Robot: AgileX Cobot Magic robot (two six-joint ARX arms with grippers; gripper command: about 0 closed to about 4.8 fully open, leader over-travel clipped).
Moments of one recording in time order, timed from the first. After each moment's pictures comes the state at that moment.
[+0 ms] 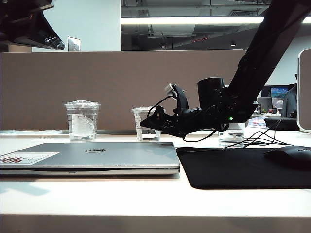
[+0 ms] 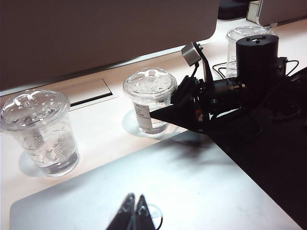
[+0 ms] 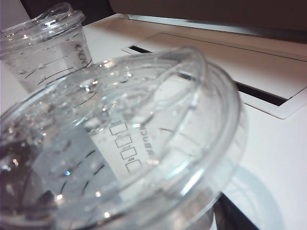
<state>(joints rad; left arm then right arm) -0.41 0.89 0.53 0.18 0.07 0.09 0.29 2.50 1.72 0.61 -0.69 0.10</state>
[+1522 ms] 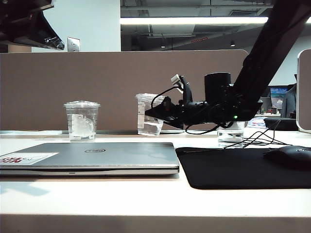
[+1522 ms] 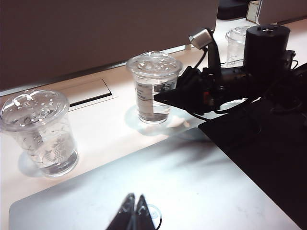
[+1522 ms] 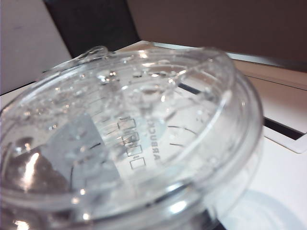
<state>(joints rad) -0.41 0.89 0.53 0.18 0.07 0.09 0.26 2.50 1.73 0.73 -0.81 0.21</state>
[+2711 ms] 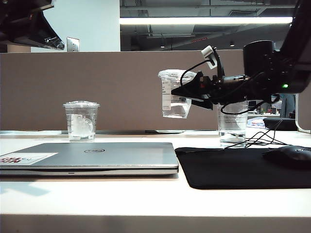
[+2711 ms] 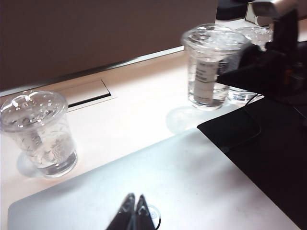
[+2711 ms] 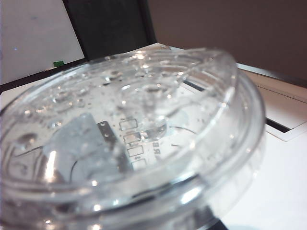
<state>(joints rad) -0.41 0.89 0.53 0.18 0.07 0.09 0.16 2.12 1.27 0.81 -0.94 0.12</state>
